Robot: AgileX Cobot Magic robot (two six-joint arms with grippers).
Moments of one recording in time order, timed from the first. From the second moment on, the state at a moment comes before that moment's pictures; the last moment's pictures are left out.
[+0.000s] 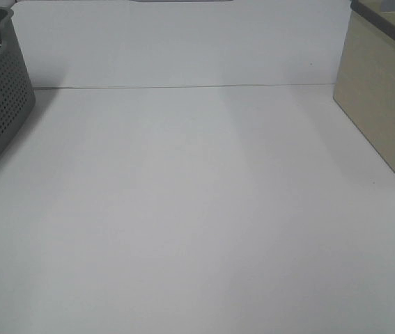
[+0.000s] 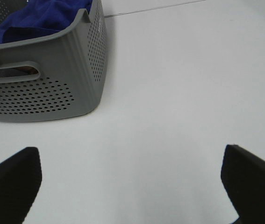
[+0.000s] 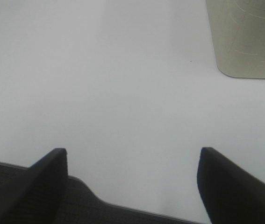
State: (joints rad) left arm 0.00 -0.01 -0.52 -0.06 1.08 0.12; right arm 0.09 0.00 -0.45 0.15 1.11 -0.07
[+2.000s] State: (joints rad) left arm 0.00 -0.01 -0.52 -0.06 1.08 0.12; right arm 0.09 0.00 -0.45 0.15 1.11 -0.07
